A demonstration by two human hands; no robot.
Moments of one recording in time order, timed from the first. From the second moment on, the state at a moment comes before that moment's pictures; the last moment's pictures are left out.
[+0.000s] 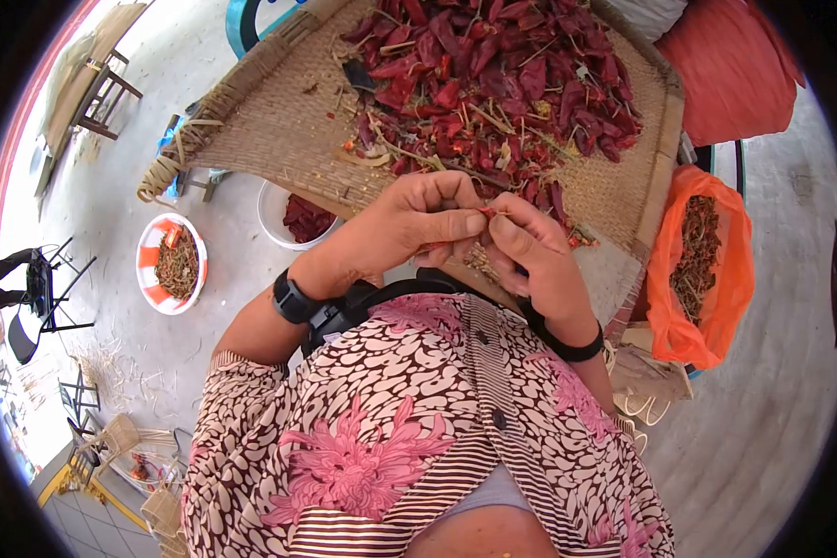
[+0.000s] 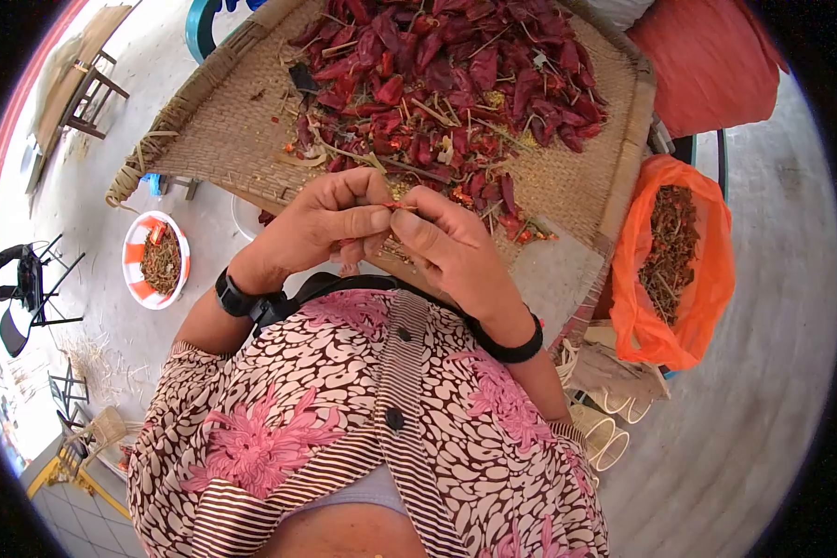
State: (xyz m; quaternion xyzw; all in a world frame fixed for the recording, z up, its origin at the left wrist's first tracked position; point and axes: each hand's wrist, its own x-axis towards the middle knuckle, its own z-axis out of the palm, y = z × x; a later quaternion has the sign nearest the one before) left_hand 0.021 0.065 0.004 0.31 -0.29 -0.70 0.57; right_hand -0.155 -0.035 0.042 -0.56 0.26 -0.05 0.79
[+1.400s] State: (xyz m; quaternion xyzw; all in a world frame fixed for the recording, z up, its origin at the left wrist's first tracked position) left_hand 0.016 0.054 -0.002 0.34 -0.28 -0.71 0.55; right_hand -0.195 -0.099 0.034 -0.45 0.36 -0.20 0.79
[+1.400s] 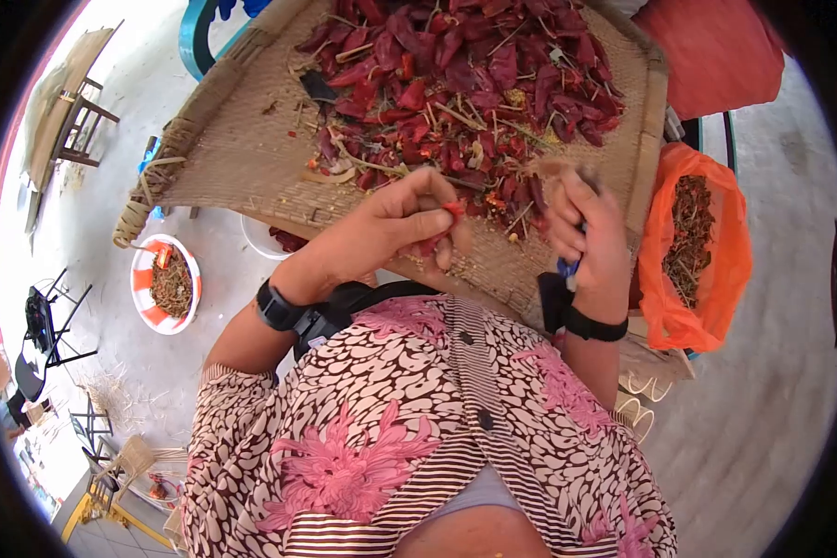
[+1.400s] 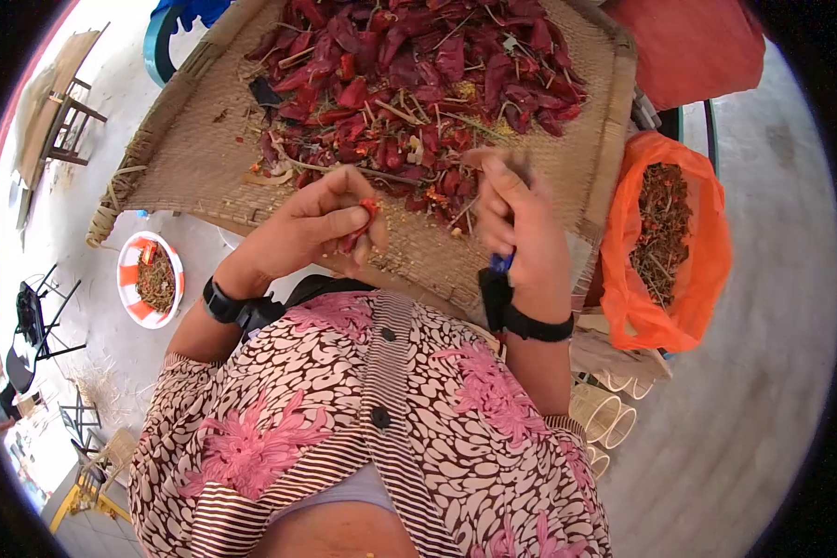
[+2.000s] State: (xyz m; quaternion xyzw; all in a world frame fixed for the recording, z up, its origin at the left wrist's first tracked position) left_hand 0.015 0.054 0.013 0.44 -0.33 -0.65 0.53; right_hand -0.199 -0.112 0.009 -0.81 0.49 -0.11 0.29
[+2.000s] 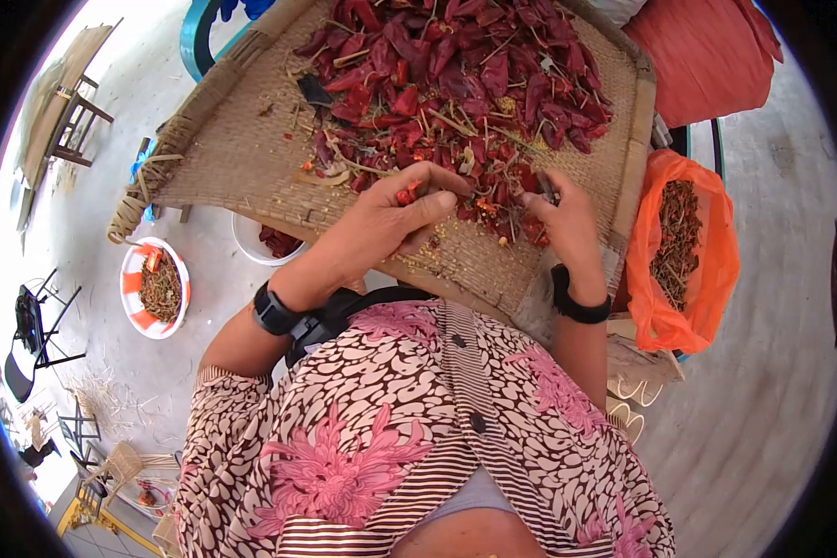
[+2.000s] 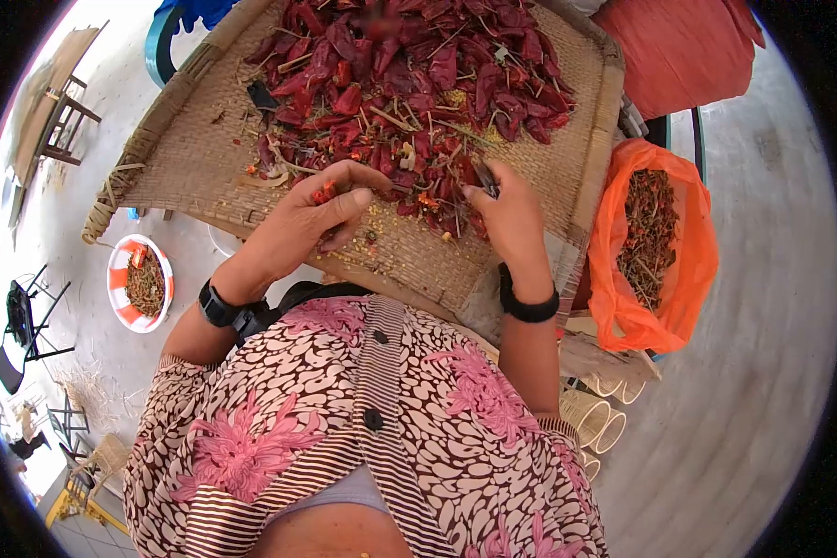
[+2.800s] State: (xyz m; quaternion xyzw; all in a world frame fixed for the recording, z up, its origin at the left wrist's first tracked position) left_hand 0.018 0.062 -0.008 0.50 -0.31 -0.50 0.64; right_hand -0.253 -0.116 0.023 -0.85 0.52 0.02 0.12
